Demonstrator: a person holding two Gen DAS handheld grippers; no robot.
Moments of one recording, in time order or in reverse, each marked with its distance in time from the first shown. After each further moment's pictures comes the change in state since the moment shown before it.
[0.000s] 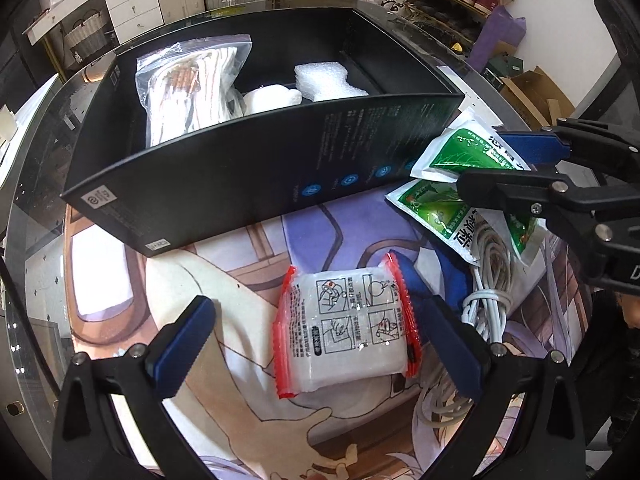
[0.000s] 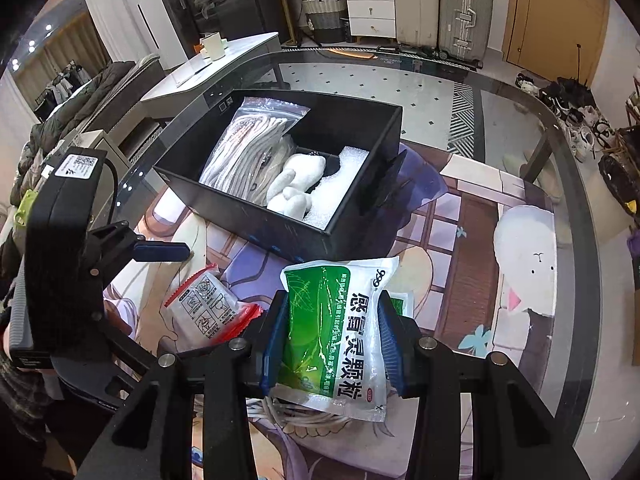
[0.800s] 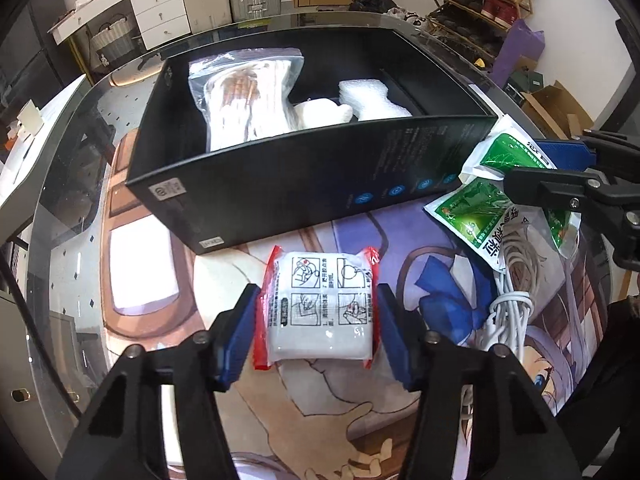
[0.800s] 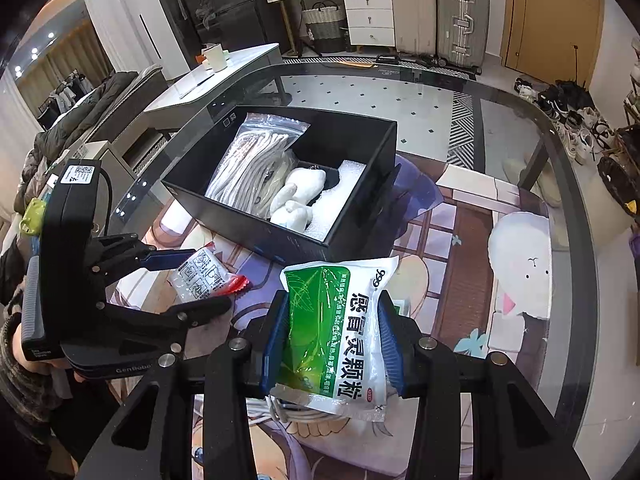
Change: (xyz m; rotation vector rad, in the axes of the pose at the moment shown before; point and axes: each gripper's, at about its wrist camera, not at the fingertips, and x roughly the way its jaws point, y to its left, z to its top) left arm -0.010 0.017 -0.008 -0.046 -0.056 0.074; right arm -0.009 0.001 -0.002 0.009 -0.038 0.009
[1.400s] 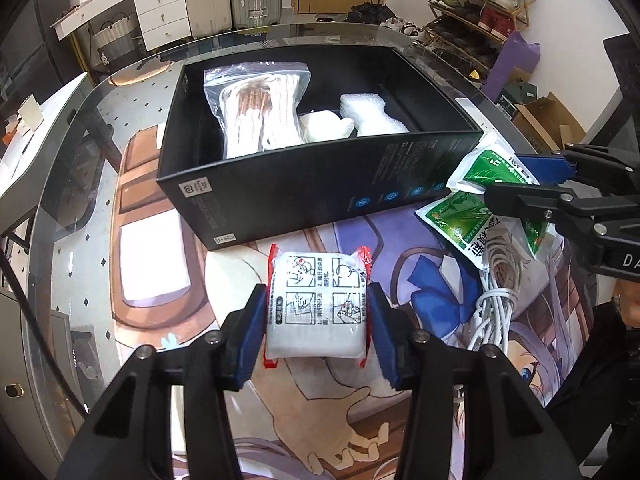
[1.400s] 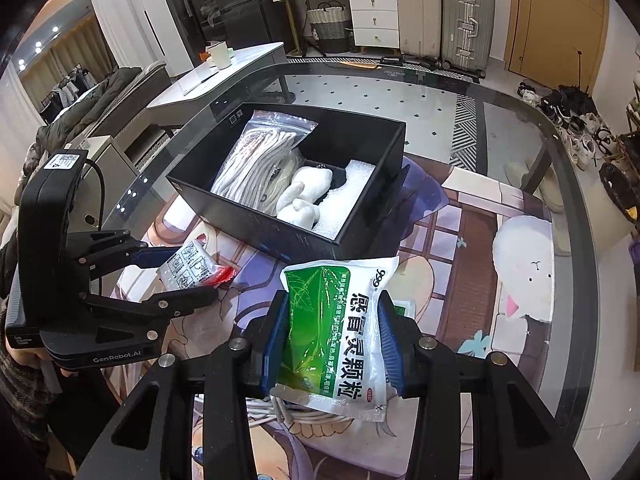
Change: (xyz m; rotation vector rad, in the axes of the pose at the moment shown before) left arm -0.018 0.012 -0.009 -0.014 -0.033 -0.034; right arm 0.001 0.007 0.000 -0.021 0.000 0.001
